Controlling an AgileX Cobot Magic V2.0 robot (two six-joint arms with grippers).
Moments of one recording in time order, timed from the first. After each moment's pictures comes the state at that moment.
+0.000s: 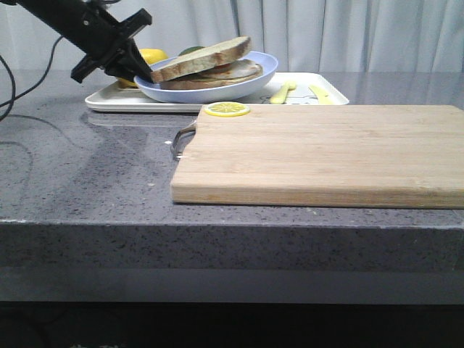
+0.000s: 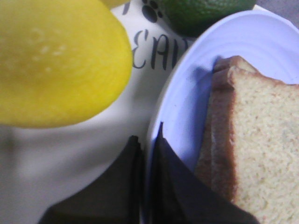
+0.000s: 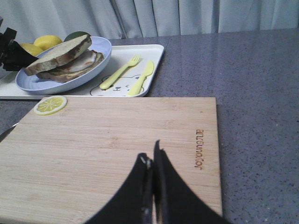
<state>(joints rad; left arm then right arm) -0.10 2.66 -2.82 -0.68 1.21 0.01 0.02 0.35 -0.33 0.52 0.28 -0.37</state>
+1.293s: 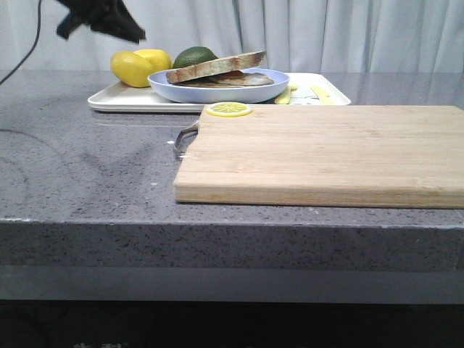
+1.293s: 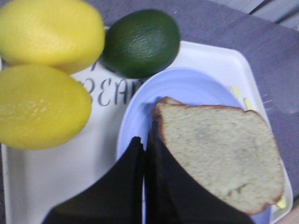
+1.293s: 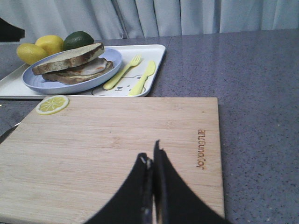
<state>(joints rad) -0.07 2.57 -2.93 -0.69 1.26 0.03 0.02 0.35 -0.33 0.52 0.28 -0.37</state>
